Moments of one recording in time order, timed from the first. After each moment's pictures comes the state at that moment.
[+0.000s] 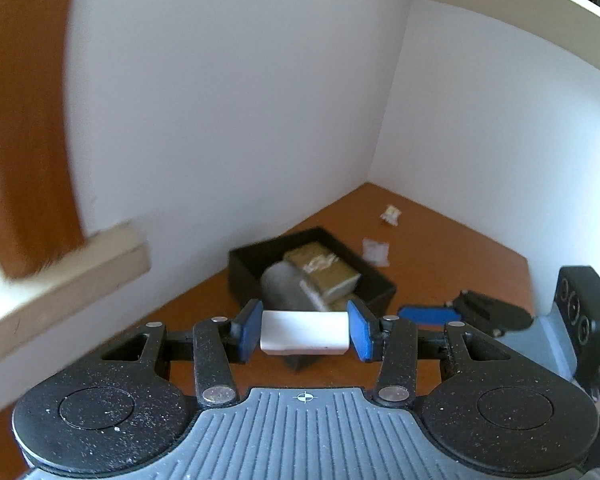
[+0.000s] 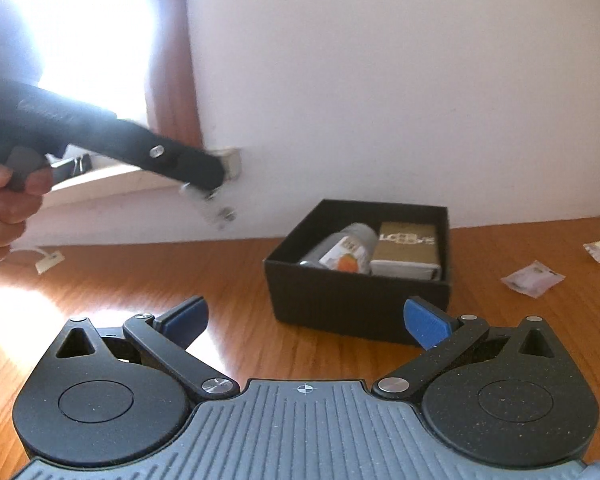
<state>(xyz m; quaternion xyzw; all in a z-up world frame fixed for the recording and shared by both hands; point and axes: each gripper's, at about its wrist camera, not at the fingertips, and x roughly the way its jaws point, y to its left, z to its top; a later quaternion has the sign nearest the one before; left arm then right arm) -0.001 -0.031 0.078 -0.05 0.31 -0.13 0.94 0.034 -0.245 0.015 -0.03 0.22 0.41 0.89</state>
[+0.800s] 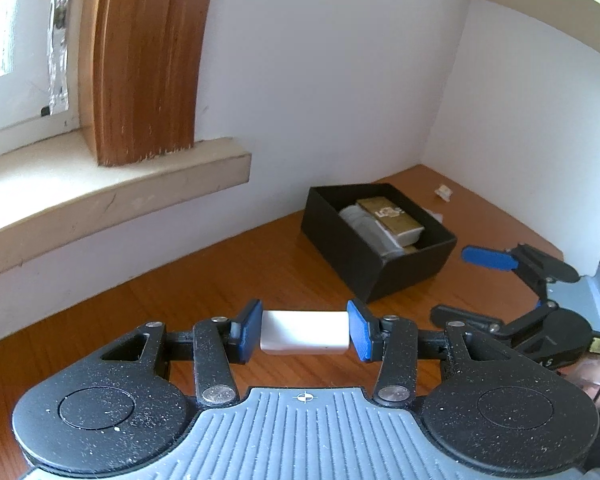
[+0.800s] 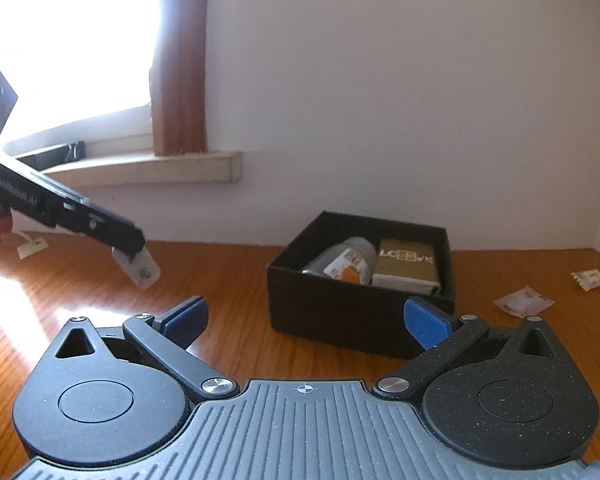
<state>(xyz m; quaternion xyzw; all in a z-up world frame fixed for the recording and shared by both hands) -0.061 0.034 0.050 -0.07 0.33 -0.07 0.94 0.018 -0.236 0.011 -0.06 0.17 0.39 0.90</state>
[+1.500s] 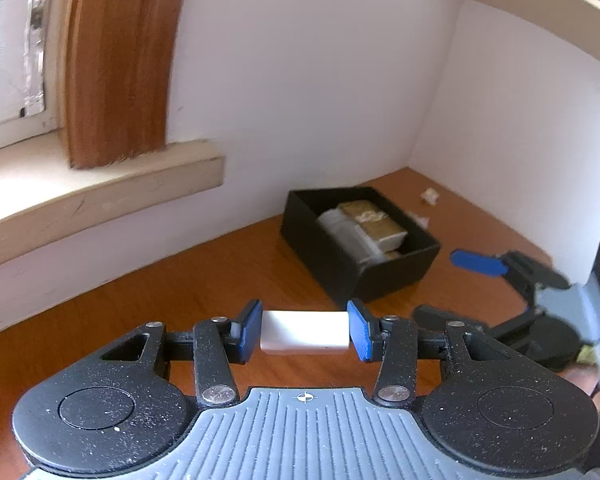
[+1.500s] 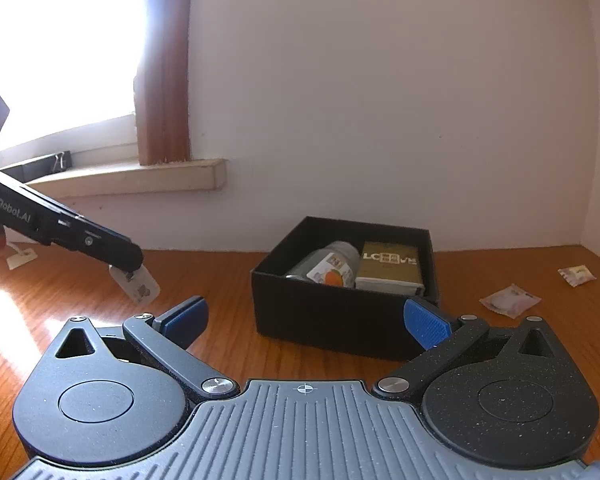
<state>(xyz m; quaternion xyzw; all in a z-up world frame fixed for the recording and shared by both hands) -0.051 0.020 0.052 -0.09 0.32 -0.09 0.94 0.020 -0.241 0.015 -0.05 0.17 0.37 0.91</state>
